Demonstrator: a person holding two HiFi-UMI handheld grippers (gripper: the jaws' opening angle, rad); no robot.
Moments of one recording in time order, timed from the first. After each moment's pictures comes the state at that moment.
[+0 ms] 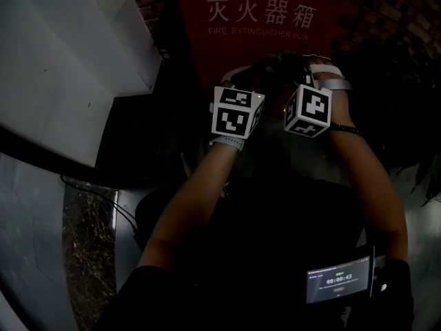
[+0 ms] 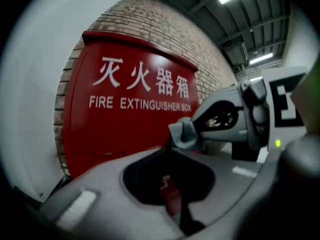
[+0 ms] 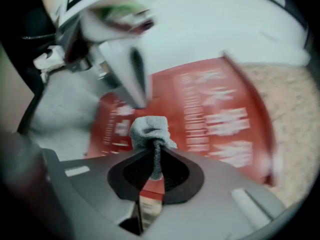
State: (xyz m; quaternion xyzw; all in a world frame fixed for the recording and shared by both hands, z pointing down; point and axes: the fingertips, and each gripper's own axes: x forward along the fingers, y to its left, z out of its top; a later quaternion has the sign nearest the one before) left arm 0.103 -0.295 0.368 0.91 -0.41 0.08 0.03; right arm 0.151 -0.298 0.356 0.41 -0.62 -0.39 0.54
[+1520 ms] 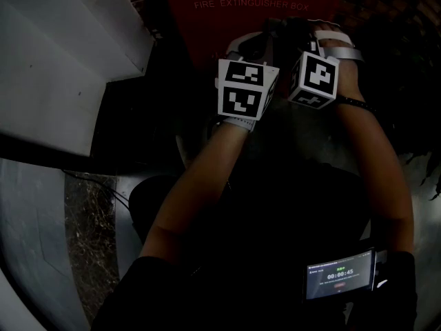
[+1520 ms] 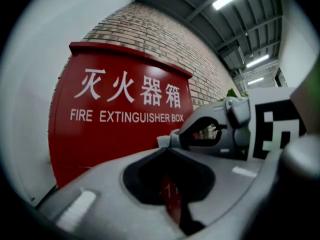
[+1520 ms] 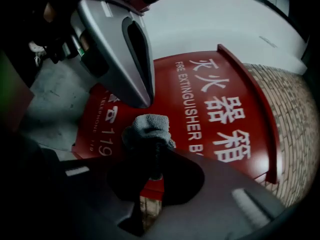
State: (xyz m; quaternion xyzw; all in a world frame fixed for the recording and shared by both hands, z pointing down) left arm 0.136 -0.299 0.345 0.90 -0.42 0.05 -0.01; right arm 0.173 -0.322 0.354 0.42 -0.60 -0.41 0.55
